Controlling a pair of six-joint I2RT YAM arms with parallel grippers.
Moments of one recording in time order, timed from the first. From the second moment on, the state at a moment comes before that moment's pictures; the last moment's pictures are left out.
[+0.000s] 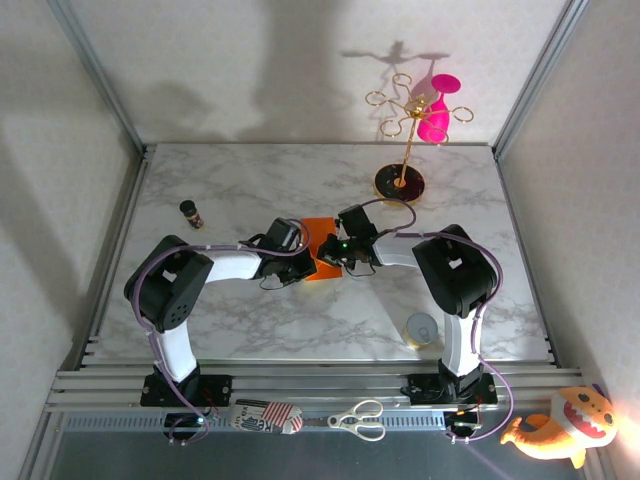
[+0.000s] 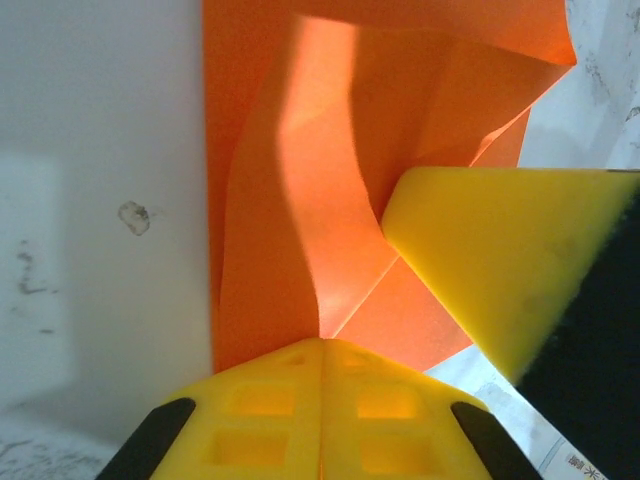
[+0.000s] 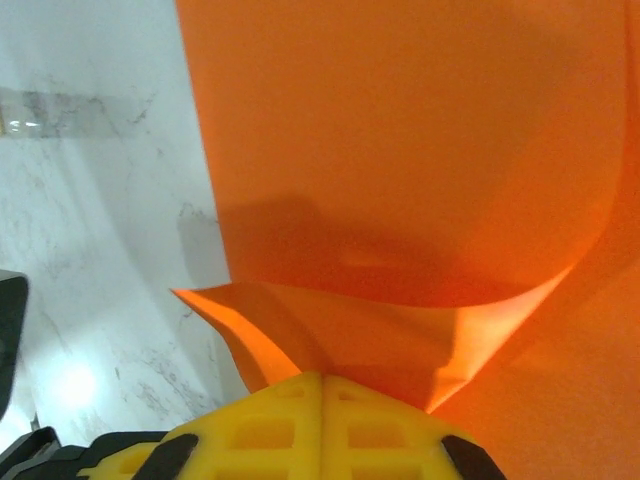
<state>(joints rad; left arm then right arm) -0.57 1.83 0.91 -0.05 0.35 -0.94 0.61 1.95 1.05 -0.01 -0.43 0.86</state>
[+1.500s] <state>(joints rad) -0.53 1.73 0.90 -0.12 0.37 -0.89 0.61 1.97 1.09 -0.07 -0.42 0.88</state>
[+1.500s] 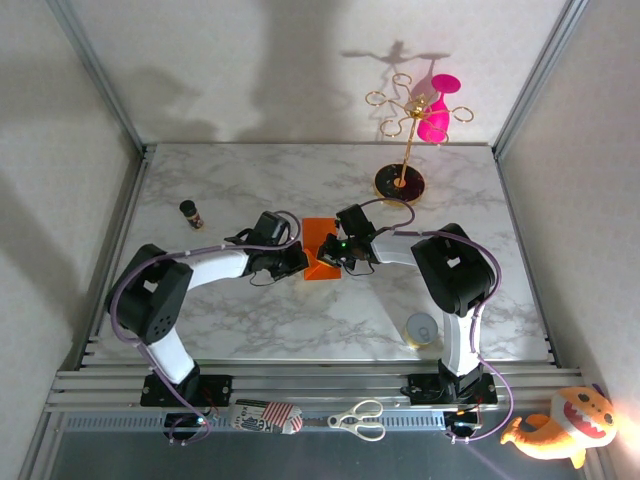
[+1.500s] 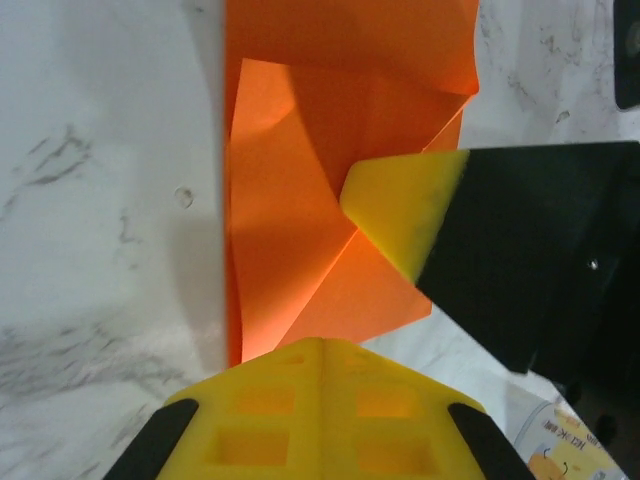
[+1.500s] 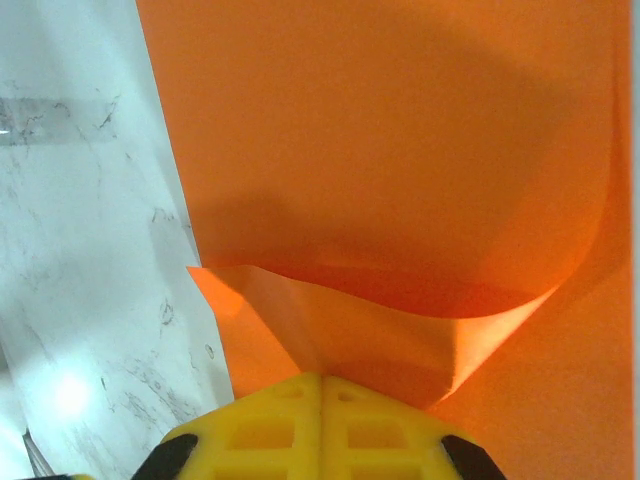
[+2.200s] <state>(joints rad) -0.54 1.80 0.90 -0.11 0.35 -0.90 0.61 1.91 1.09 -0.06 -0.41 0.82</state>
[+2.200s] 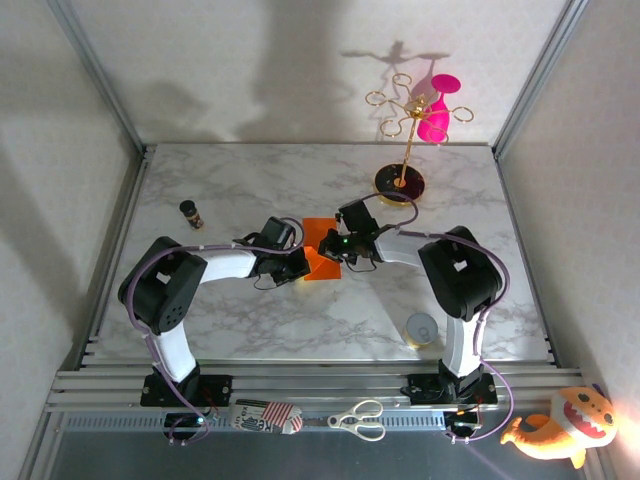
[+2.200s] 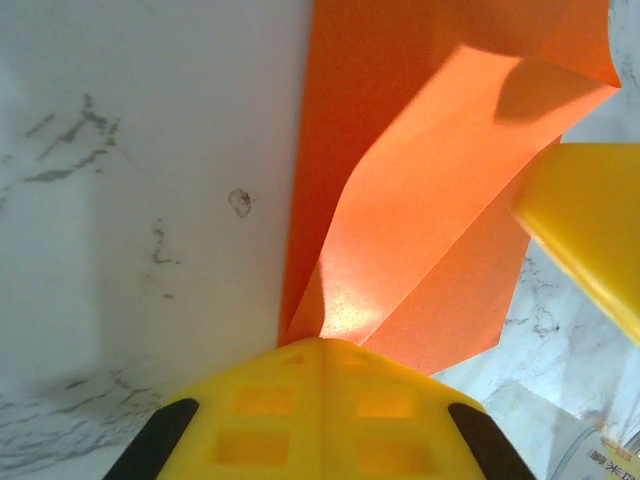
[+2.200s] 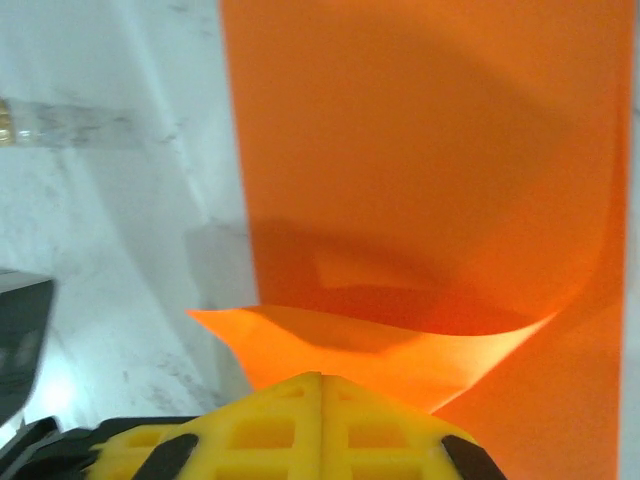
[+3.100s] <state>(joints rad) -0.54 1.79 0.89 -0.07 0.36 -0.91 0.63 1.98 1.10 -0.07 -0.44 0.80</state>
